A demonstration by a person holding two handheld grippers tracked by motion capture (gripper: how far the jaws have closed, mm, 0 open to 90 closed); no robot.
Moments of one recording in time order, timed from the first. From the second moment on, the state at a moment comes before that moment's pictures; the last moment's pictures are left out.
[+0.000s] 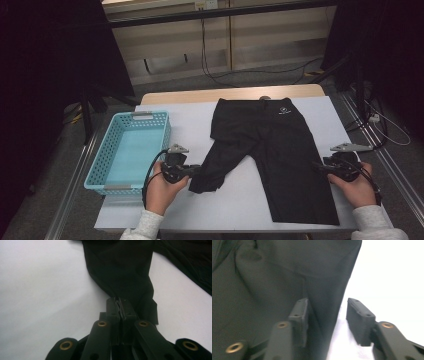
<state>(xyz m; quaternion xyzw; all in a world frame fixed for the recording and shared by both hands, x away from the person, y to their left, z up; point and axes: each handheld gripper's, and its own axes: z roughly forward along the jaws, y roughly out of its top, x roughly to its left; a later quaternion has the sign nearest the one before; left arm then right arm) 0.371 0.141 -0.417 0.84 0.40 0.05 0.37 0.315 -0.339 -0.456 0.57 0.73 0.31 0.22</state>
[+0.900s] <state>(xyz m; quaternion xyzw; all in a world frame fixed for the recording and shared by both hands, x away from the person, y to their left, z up) 0.377 0.130 -0.412 0.84 0.39 0.04 0.38 0.309 -0.348 -0.448 0.56 0.72 0.33 0.23</state>
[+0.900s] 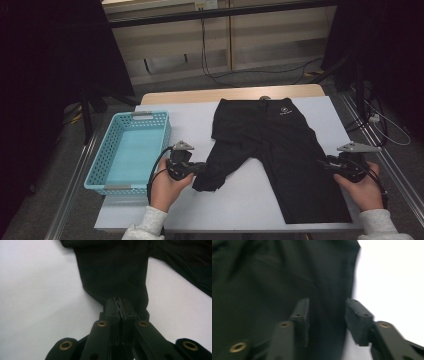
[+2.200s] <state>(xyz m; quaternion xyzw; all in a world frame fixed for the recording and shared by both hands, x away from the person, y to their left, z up) 0.409 0.106 -0.445 0.86 0.38 0.09 0.33 0.299 -0.289 -0.434 0.47 0.75 0.40 0.22</state>
